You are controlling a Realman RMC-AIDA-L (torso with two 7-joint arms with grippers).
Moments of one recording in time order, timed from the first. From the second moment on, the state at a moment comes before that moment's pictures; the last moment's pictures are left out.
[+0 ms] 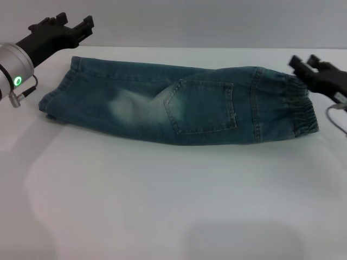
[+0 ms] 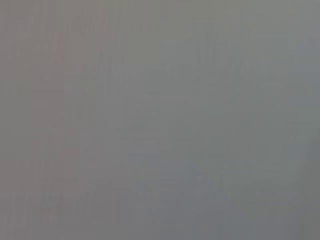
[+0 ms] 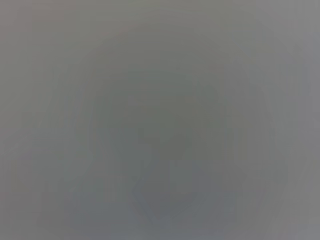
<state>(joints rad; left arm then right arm) -0.68 -2.07 0.68 0.42 1.42 0.84 -1.12 0.55 2.08 -0.56 -0.23 -1.37 -1.07 1.02</state>
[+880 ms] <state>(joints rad) -0.66 -2.06 0.67 0.38 1.34 0.90 -1.06 0.60 2.07 -0.64 -0.21 -1.36 -0.75 0.99</state>
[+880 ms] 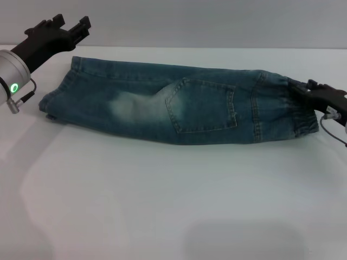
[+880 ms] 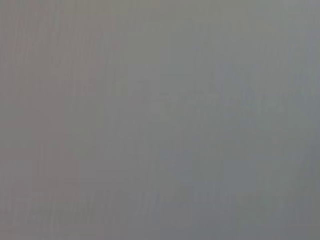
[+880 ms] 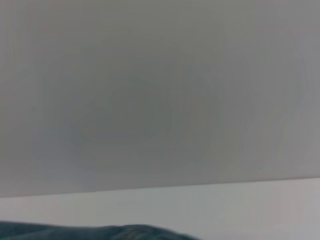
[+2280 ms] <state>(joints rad) -0.61 -2.06 0.67 0.38 1.27 0.94 -1.05 0.71 1.89 -0.70 -0.85 -2.59 -1.41 2.20</state>
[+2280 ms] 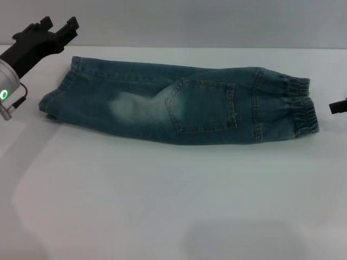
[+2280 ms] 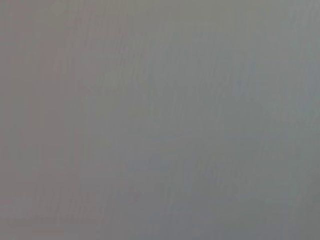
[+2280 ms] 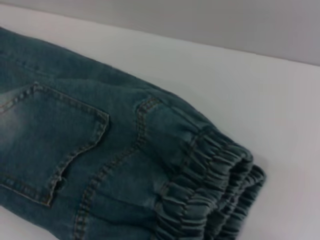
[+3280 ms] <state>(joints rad) -0.59 -2.06 0.67 0.31 1.19 1.00 -0.99 0.75 1.99 -0.82 -0.72 -2.59 -1.21 2.16</state>
